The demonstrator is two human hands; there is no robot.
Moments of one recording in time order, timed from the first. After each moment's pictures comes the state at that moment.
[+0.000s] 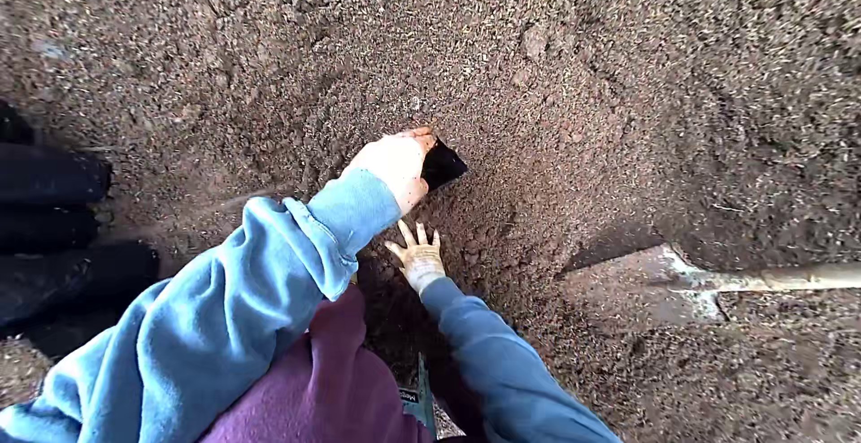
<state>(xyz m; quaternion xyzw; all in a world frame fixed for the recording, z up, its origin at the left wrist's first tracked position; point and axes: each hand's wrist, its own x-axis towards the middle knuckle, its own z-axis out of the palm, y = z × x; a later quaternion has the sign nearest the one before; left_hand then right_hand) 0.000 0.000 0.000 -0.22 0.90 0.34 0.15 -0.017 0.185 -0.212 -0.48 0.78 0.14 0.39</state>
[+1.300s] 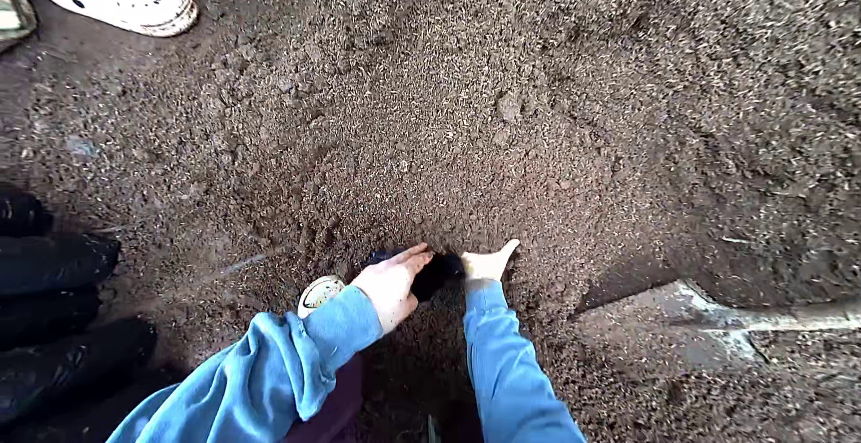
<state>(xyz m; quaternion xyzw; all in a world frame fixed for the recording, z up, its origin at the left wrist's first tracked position) 0.017 0.027 -0.031 -0.17 0.84 0.44 0.27 -0.144 0.160 -0.173 0.34 0.40 -0.83 0.19</state>
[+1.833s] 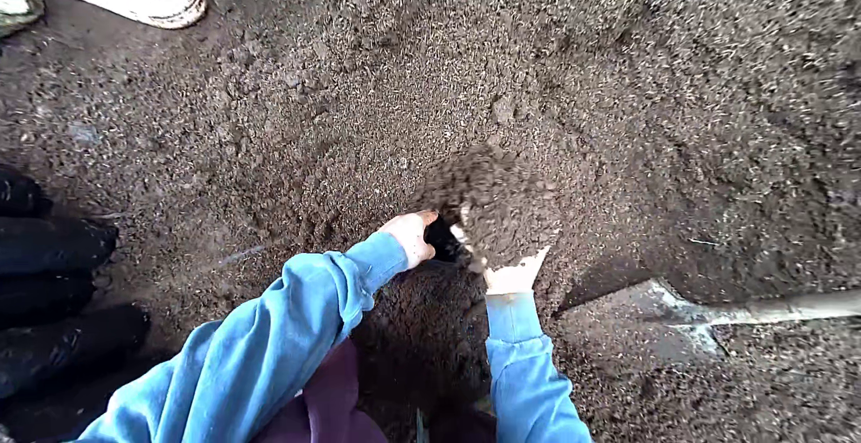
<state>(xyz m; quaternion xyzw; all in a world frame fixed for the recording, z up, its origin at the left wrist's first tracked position) -0.034 0.016 -0.032 -0.22 0.83 0.44 0.26 -0.124 0.195 -0.076 0.18 0.42 -0.85 0.26</state>
